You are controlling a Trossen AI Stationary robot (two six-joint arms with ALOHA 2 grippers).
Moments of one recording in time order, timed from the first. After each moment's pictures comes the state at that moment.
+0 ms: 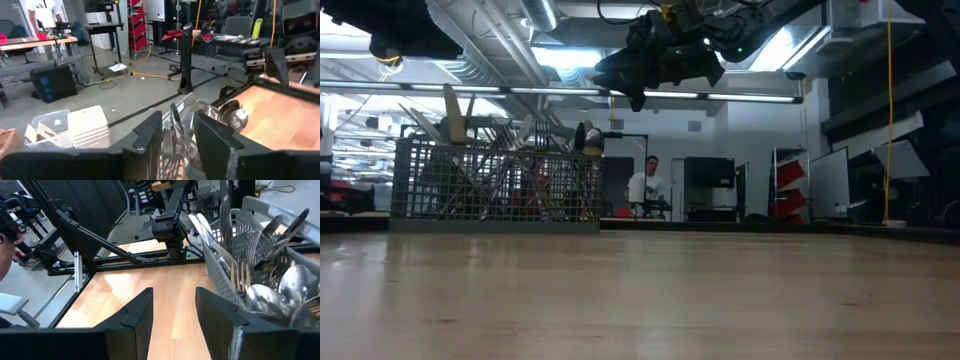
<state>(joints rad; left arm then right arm) -0.09 0.18 0.59 -0.59 -1.01 -0.11 -0.43 1.89 1.50 0.07 -0.77 0.06</state>
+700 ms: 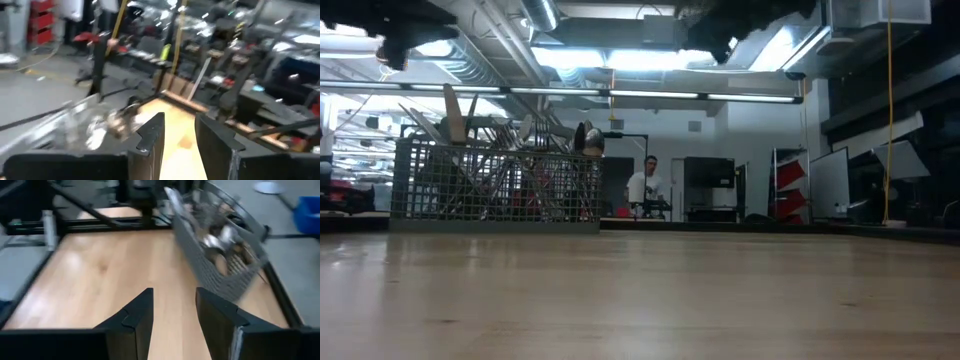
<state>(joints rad) -0.09 0.01 0.52 -0.49 -0.56 -0.28 -0.46 1.38 1.34 -0.48 -0.55 -0.21</state>
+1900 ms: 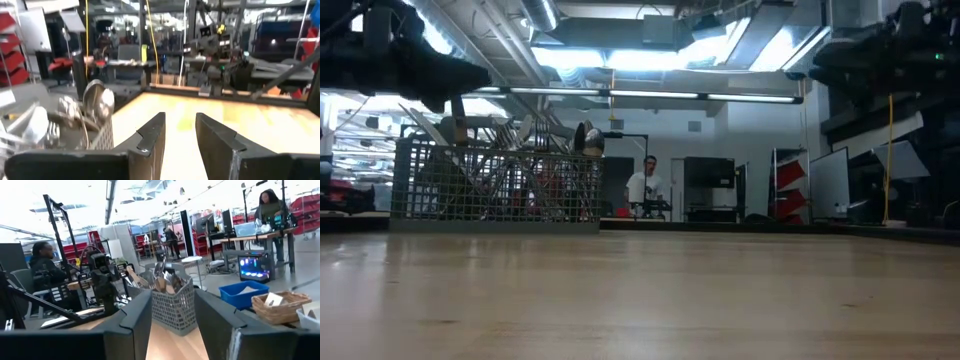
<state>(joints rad) -0.09 0.03 0.05 0.05 -0.40 0.04 -0.46 0.06 0.12 0.15 -0.15 0.23</state>
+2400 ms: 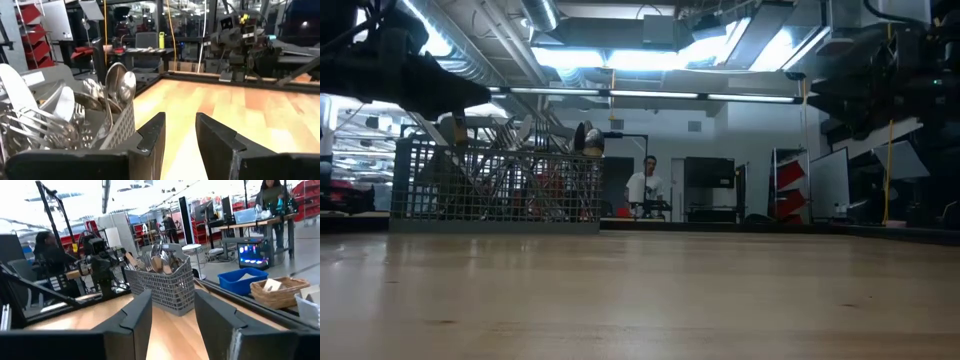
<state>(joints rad) -0.09 0.03 0.05 -0.03 -0.51 0.03 -0.46 0.00 0.01 0.13 -0.15 0.24</state>
